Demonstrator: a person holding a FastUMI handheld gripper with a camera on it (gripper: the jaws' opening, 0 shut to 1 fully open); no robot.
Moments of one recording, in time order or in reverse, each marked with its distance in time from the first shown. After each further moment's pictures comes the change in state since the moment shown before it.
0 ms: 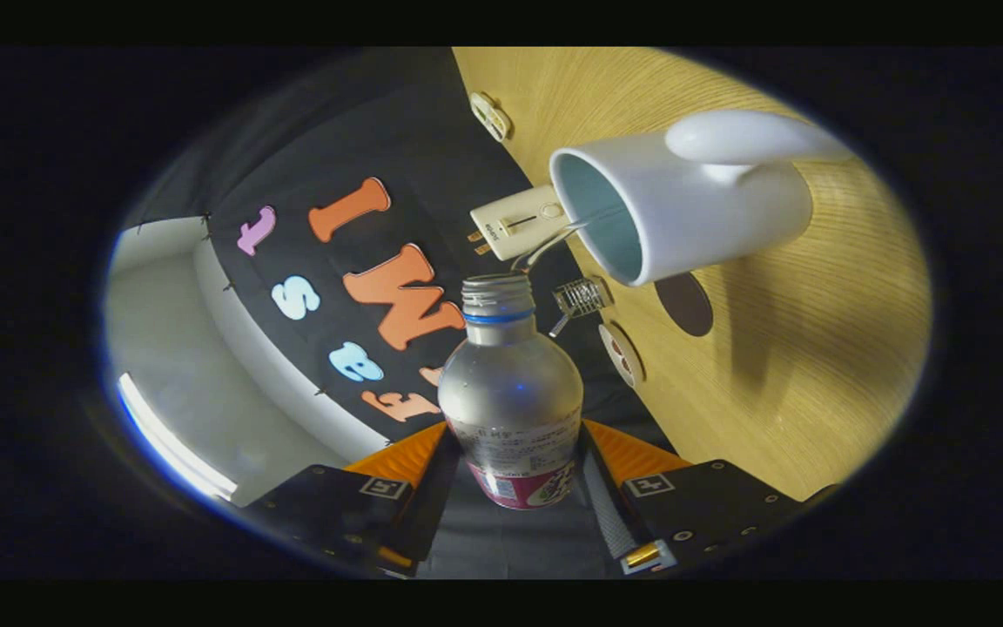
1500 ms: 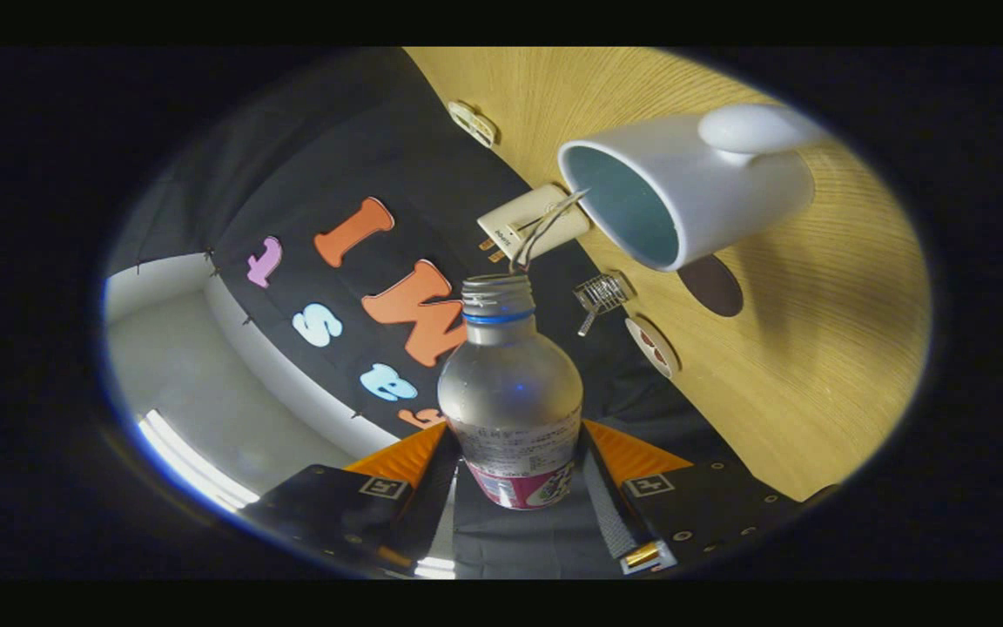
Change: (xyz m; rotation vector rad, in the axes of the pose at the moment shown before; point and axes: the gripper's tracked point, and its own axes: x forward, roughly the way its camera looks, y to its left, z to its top) arm 0.004 0.031 0.000 0.138 -0.023 0.080
